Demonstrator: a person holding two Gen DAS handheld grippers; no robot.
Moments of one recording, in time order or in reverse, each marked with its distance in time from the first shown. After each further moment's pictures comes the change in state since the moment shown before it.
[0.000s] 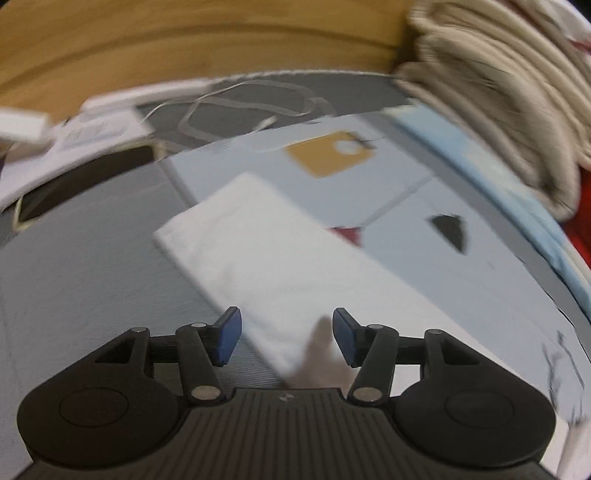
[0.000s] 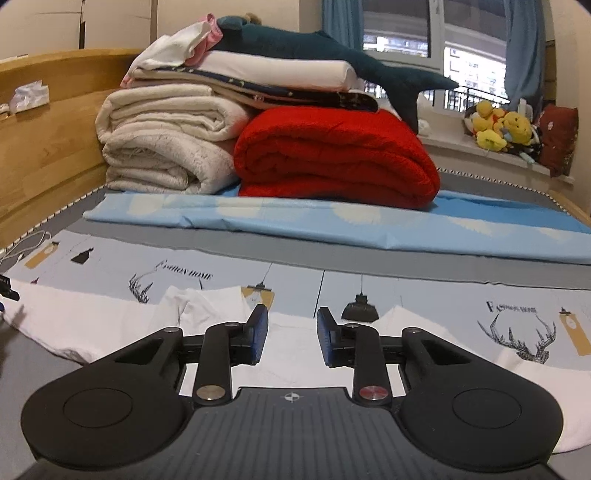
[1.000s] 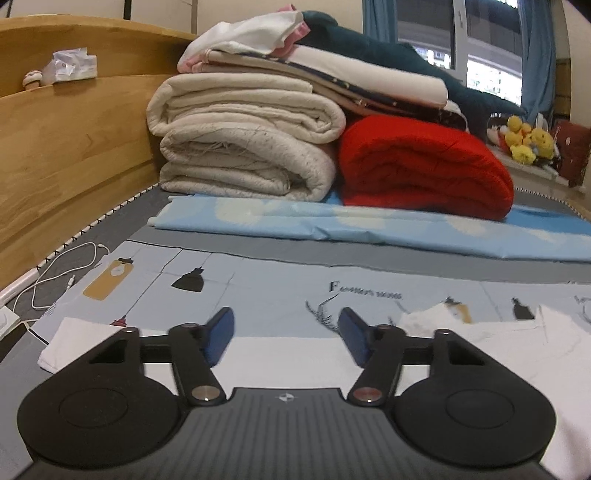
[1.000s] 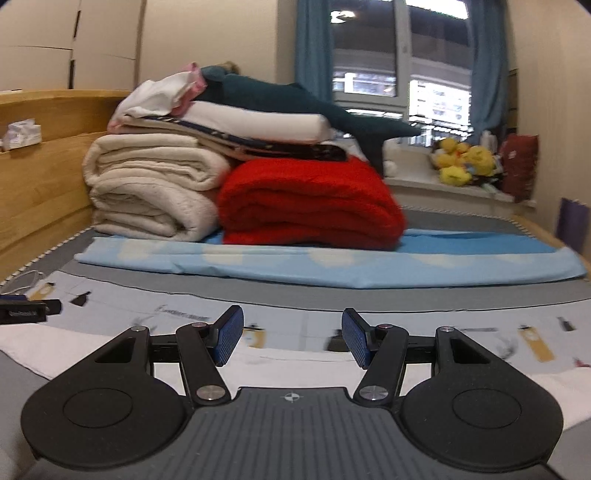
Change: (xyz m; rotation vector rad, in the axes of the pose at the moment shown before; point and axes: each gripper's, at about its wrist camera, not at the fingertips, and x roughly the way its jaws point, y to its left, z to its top) left arm -0.189 -0.163 -0.125 0.614 -0.335 -0.378; right arm -0.069 0.031 0.010 0.037 -0.137 -0.089
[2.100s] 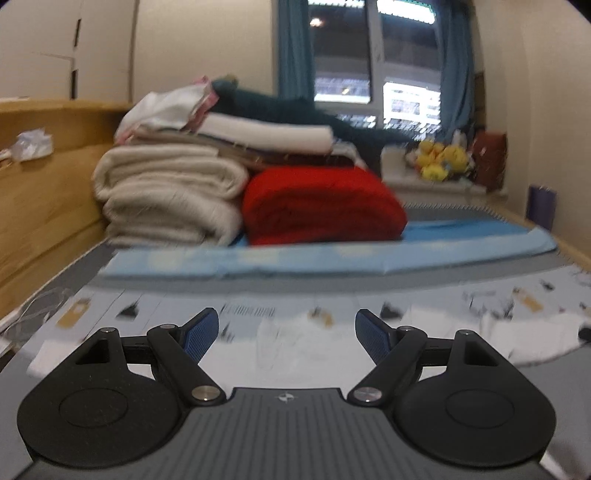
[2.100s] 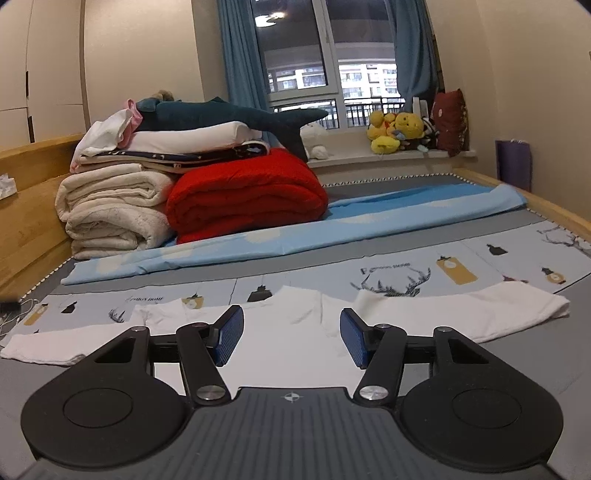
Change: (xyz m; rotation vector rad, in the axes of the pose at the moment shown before) left arm -0.200 -0.134 -0.022 0.099 -0.166 -0.183; right arm -0.140 -0.144 -0.084 0.198 -0.026 -0.078
